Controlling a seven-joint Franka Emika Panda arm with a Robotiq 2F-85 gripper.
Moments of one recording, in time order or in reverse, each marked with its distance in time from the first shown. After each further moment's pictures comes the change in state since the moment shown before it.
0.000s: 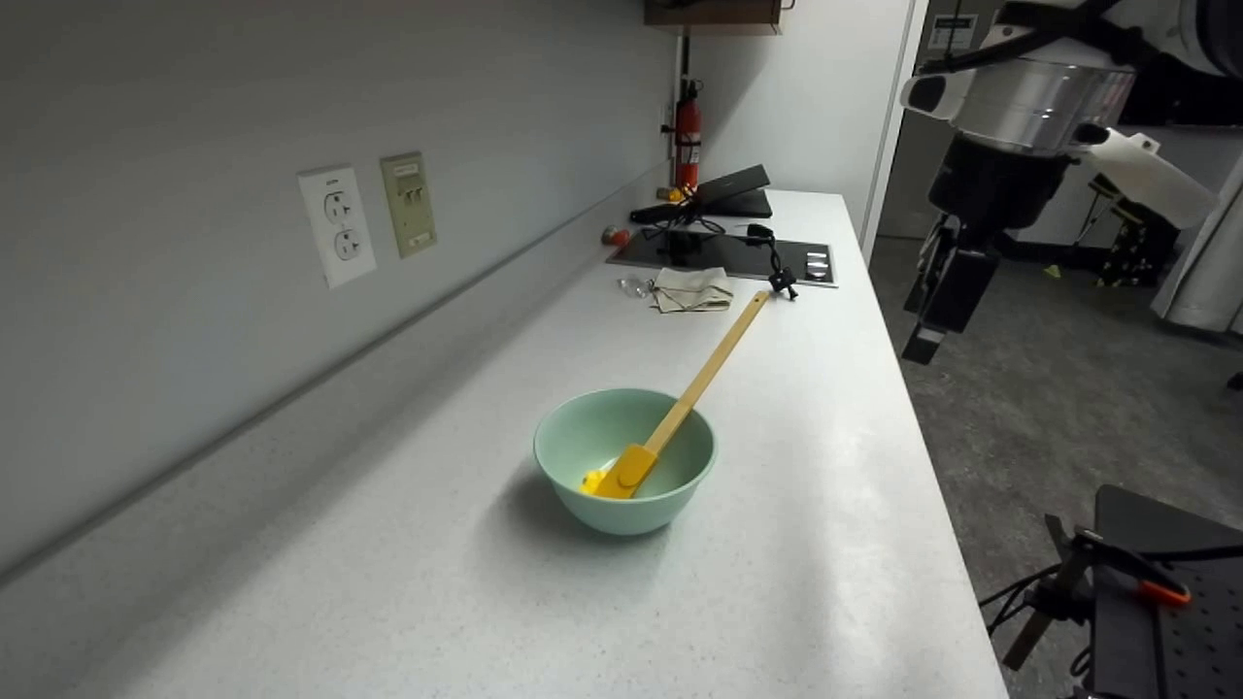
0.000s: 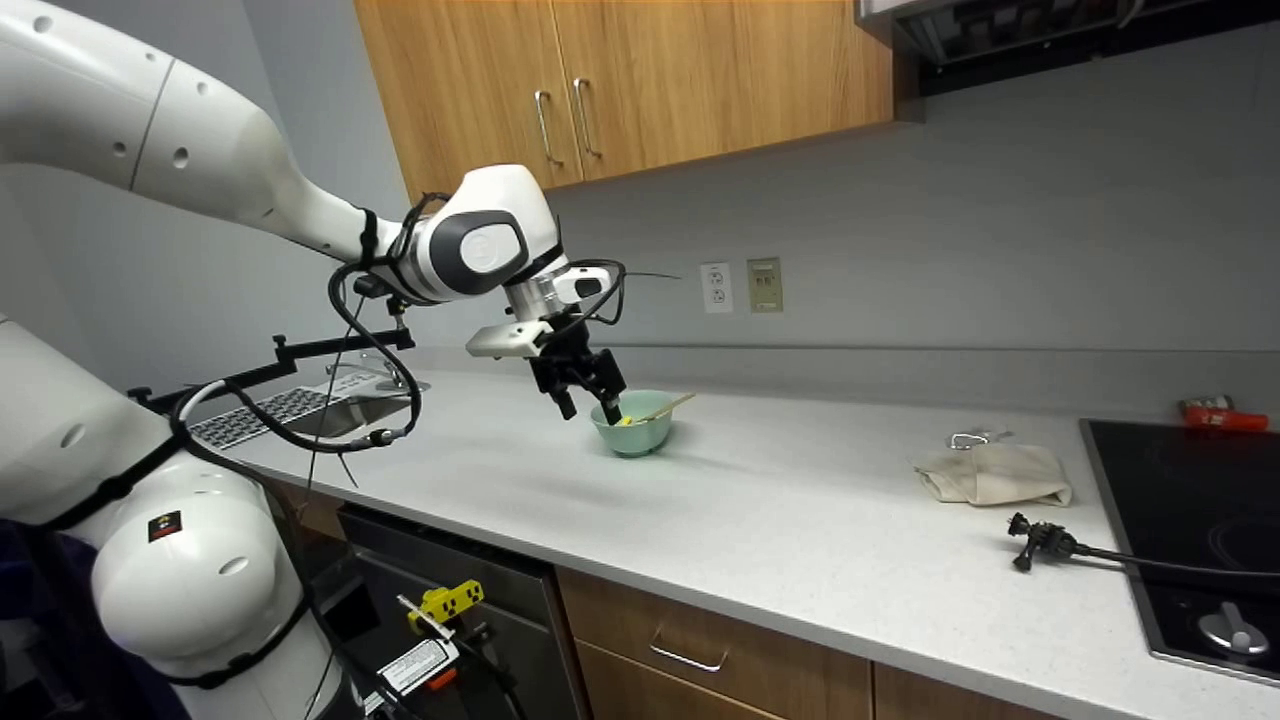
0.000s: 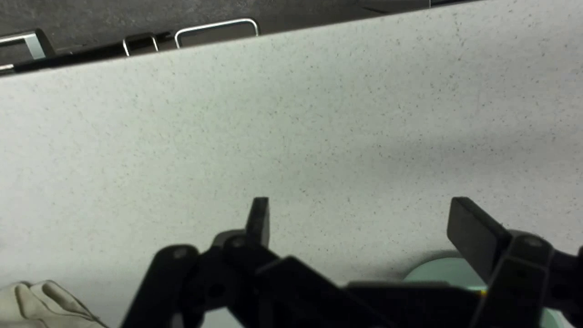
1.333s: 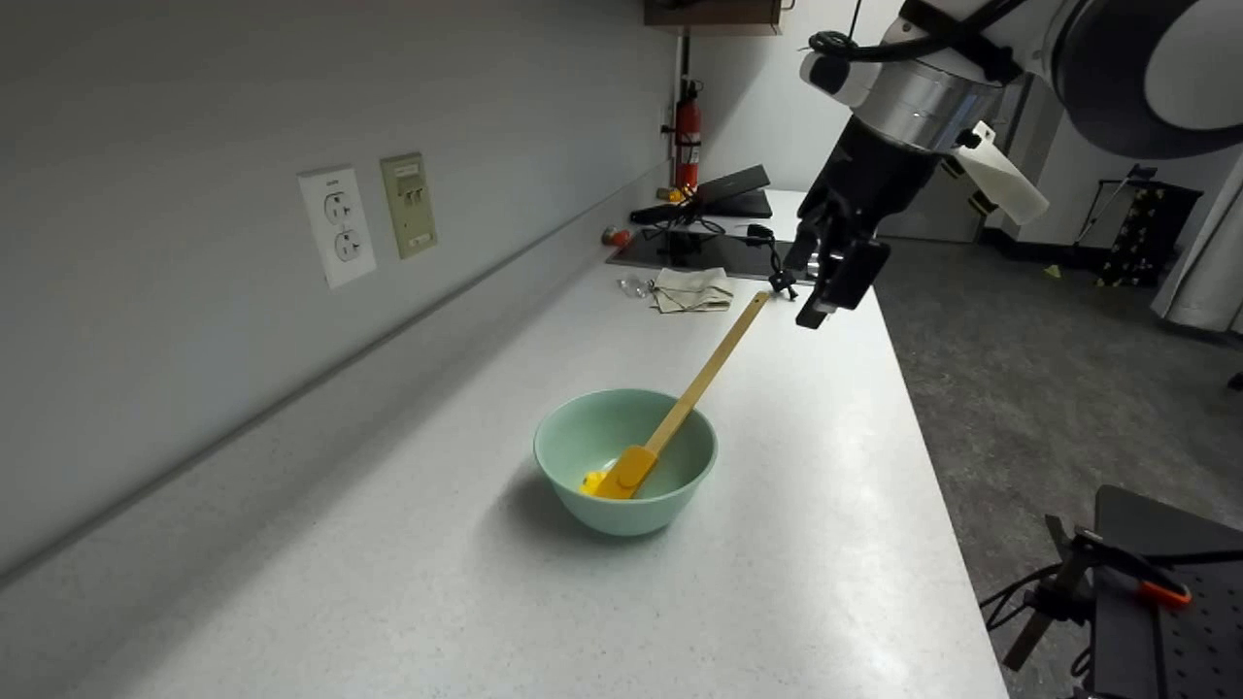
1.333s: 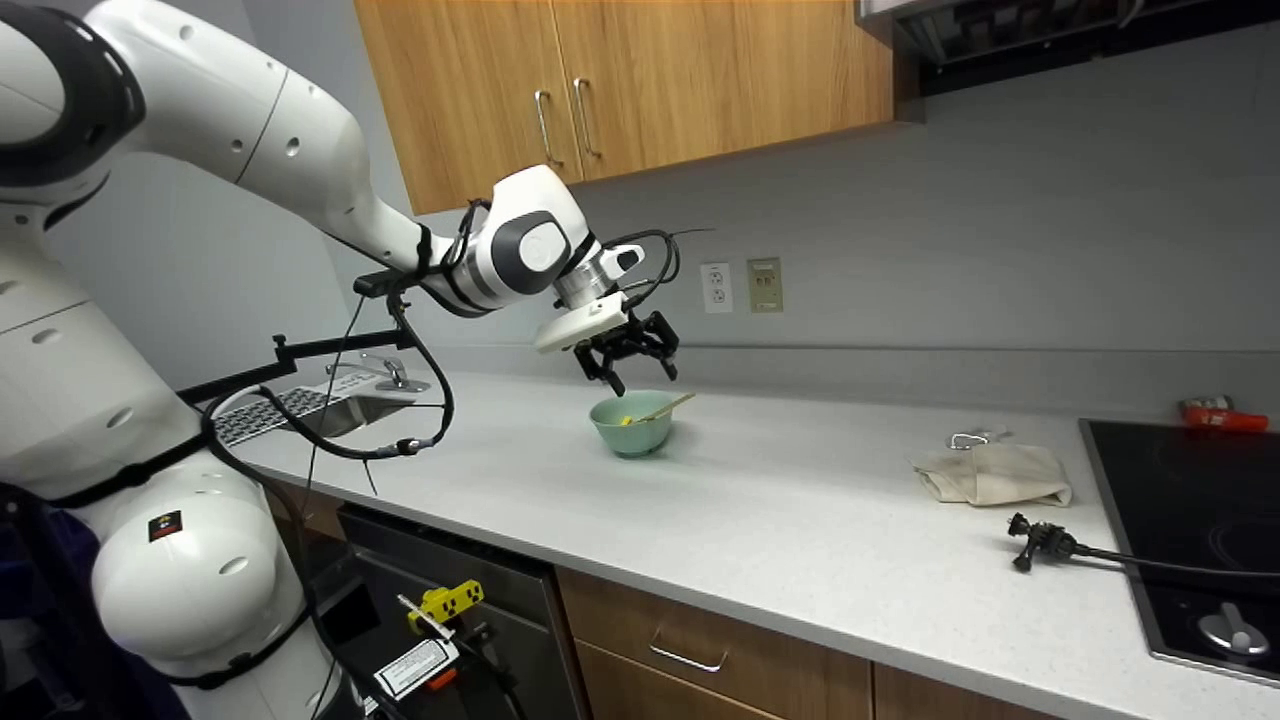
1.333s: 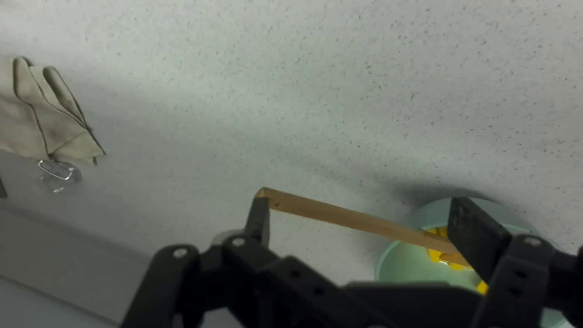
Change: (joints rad) arm 0.001 0.212 -0.010 0.146 -0.171 0.263 -0.252
